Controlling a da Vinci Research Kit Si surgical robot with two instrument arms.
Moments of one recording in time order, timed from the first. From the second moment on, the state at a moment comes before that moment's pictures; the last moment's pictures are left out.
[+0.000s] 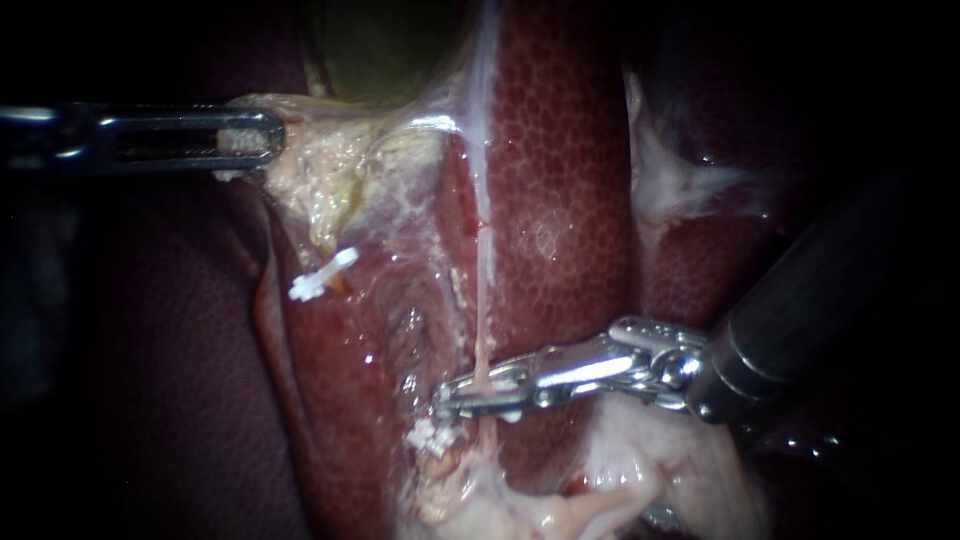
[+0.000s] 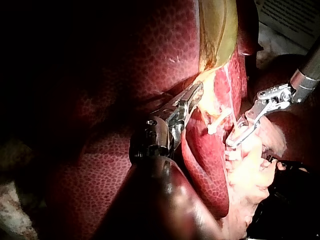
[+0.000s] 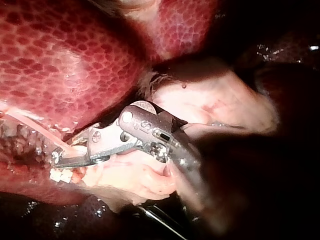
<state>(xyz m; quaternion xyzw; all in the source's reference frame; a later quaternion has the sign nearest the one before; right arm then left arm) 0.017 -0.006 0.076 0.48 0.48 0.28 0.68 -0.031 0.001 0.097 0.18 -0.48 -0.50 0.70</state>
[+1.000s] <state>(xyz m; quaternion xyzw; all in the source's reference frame) 0.015 -0.002 0.074 0.36 0.54 0.21 0.73 -0.031 0.001 0.097 0.18 -0.48 -0.50 0.70</state>
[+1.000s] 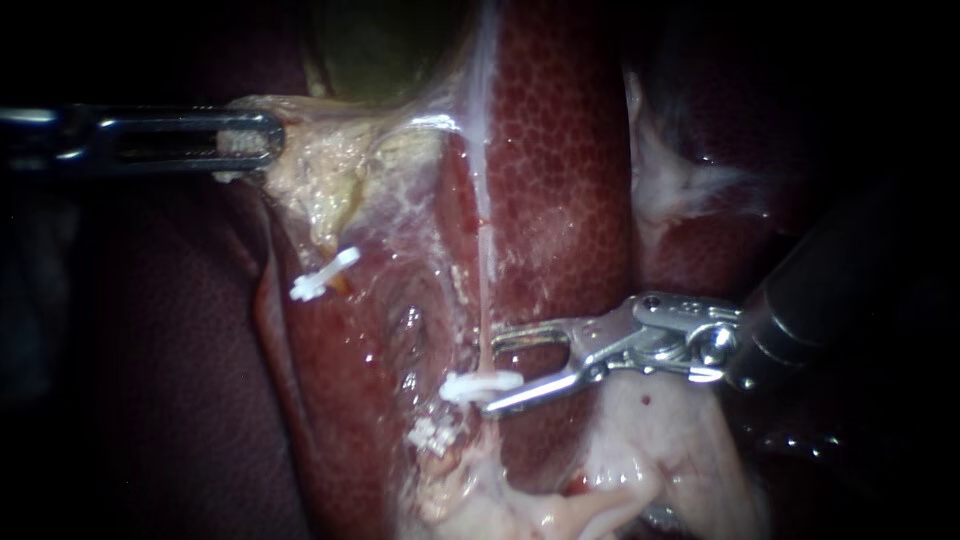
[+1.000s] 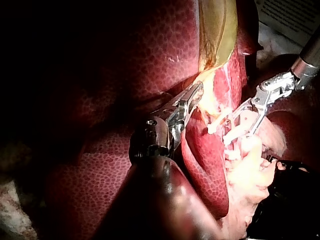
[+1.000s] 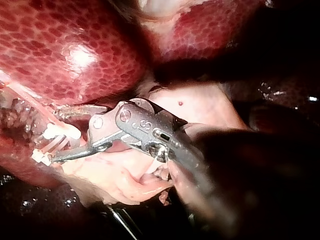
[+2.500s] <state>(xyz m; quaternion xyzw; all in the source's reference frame) 0.008 0.005 0.059 0.28 0.58 0.16 0.75 -0.035 -0.002 0.102 0.19 -0.47 -0.48 0.72</state>
